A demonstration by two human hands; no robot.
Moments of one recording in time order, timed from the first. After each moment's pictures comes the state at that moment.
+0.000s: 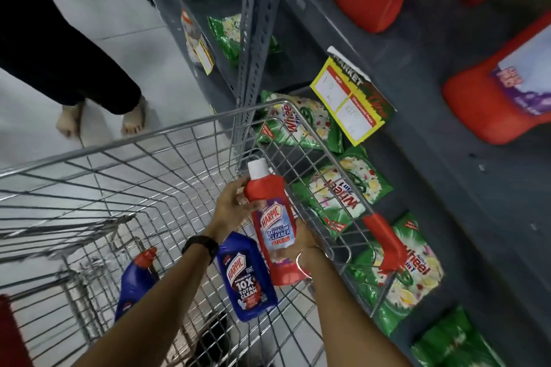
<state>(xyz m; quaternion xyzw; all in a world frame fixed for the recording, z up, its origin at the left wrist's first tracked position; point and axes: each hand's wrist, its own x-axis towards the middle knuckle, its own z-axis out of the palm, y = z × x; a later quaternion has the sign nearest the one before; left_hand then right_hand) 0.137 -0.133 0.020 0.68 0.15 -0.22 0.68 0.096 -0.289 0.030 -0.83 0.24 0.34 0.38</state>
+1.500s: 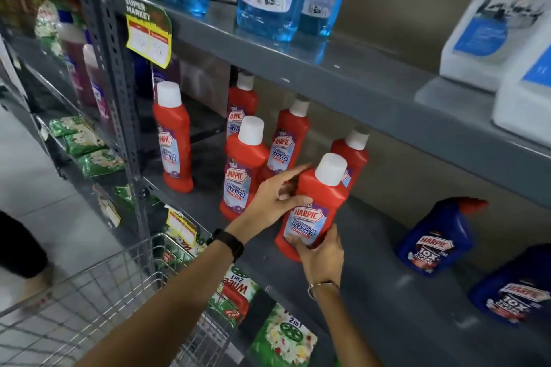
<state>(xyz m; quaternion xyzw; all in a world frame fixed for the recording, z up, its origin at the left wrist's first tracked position) 0.125 -0.363 0.406 0.63 -0.37 -0.14 0.67 0.028 -0.465 0.339 -0.82 0.29 -0.29 0.41</state>
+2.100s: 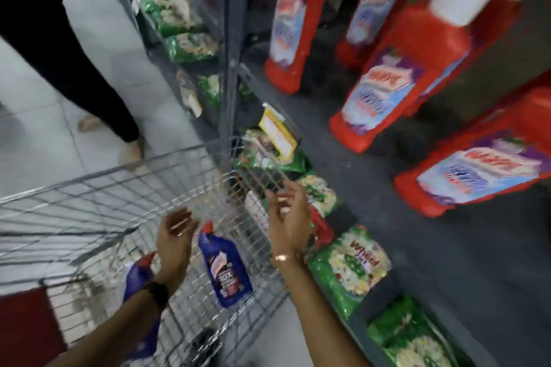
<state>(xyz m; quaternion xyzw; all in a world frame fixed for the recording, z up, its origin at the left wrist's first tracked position) 0.041 -0.110 0.133 0.65 0.27 0.04 0.71 0.056 -0.278 0.213 -0.84 0.15 -0.15 0.50</state>
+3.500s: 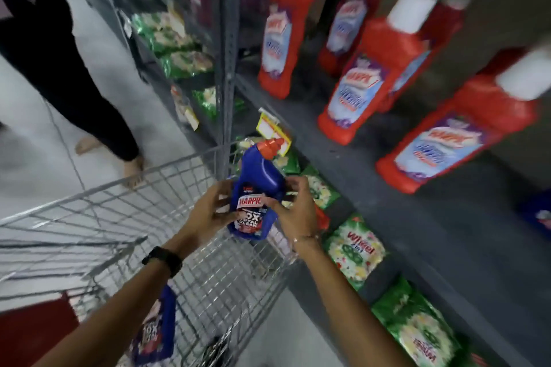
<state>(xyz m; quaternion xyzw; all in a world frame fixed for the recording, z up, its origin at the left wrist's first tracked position) 0.066 -0.110 0.204 0.76 -0.07 -0.15 0.63 0.041 -0.286 0.246 -0.82 0.12 -0.07 0.56</state>
